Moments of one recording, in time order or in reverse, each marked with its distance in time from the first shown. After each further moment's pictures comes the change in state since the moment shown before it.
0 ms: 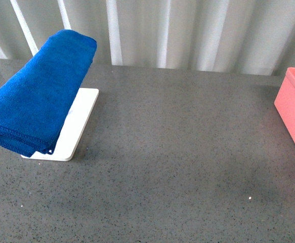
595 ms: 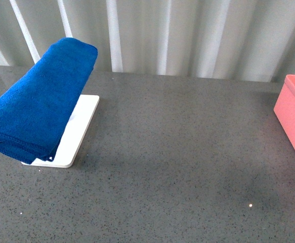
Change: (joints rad) left arm 0.044 0.814 0.357 0.278 0.109 -0.271; right arm 0.000 0.000 0.000 0.000 0.000 0.000
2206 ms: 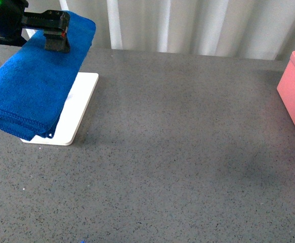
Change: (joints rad) left arm -0.075 1.190 0.967 -0.388 -0.050 0.413; right arm 0.000 0.000 0.000 0.000 0.000 0.000
